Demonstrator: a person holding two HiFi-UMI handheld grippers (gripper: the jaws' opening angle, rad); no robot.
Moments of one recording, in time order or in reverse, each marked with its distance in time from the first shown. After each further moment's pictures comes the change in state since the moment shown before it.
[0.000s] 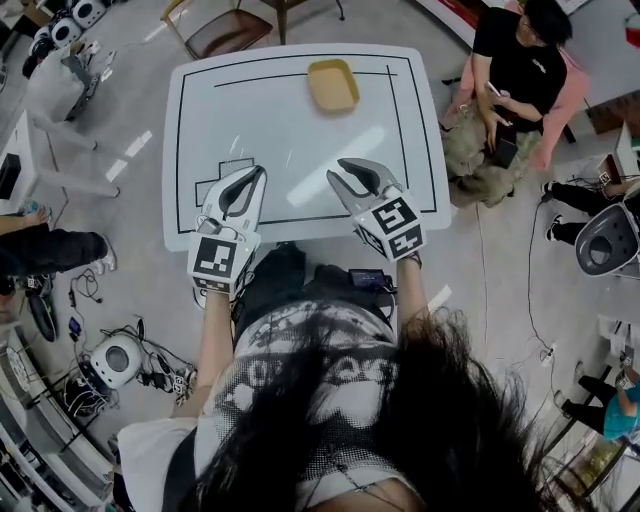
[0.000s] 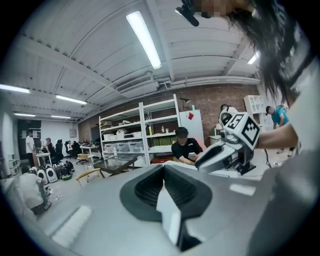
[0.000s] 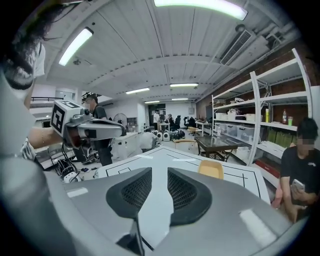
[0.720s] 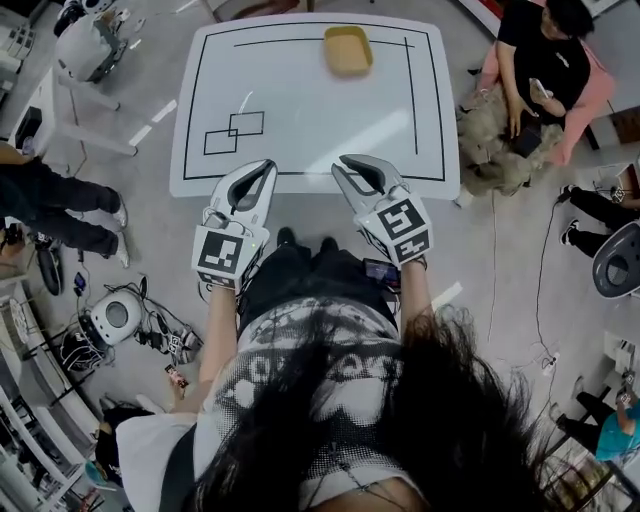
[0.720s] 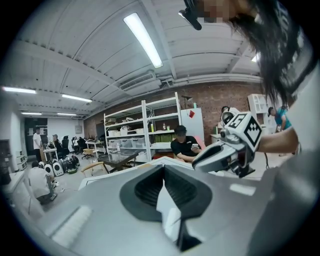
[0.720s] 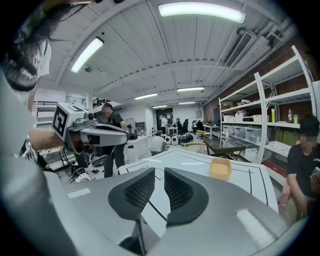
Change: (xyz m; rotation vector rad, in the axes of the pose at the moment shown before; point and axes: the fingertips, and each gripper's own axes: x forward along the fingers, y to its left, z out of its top) left arm -0.066 -0.094 -0.009 -0.027 0.045 0.052; right arm -0.079 0.065 -0.033 -0.010 -0.062 0.091
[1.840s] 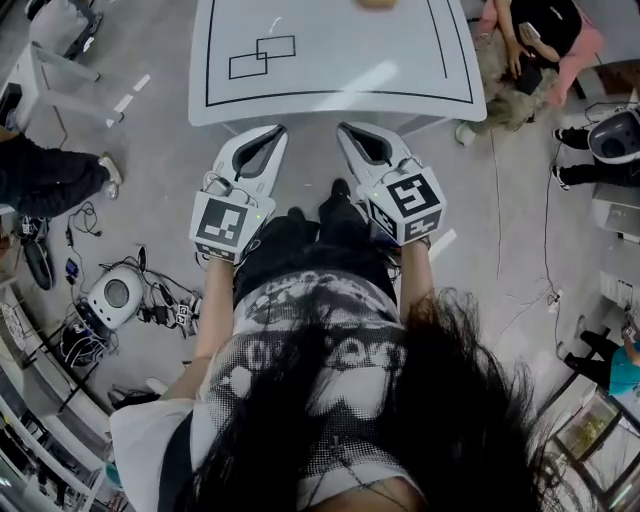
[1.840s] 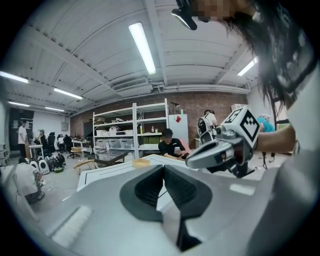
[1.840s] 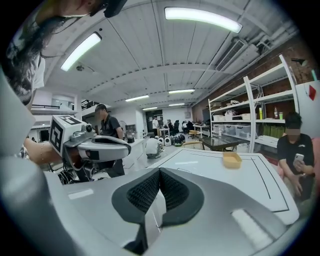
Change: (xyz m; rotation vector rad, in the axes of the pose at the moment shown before) left arm -0.178 0.025 -0.059 -0.005 -0.046 -0.174; right arm 0.015 0.206 0.013 0.082 -0.023 -0.129
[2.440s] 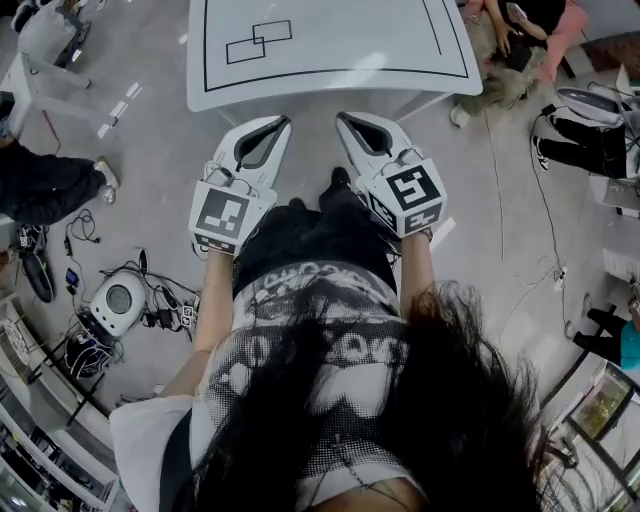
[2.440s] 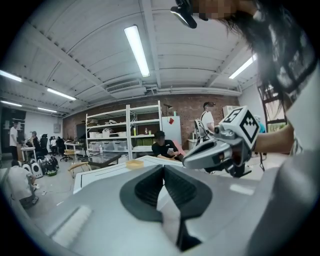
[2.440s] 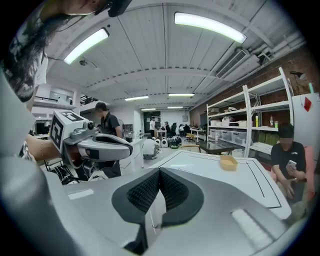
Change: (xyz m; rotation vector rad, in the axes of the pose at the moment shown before) left arm -0.047 -0.022 -0.017 0.025 -0.024 -0.079; right arm -0.017 0.055 -0.016 -0.046 -0.019 -0.066
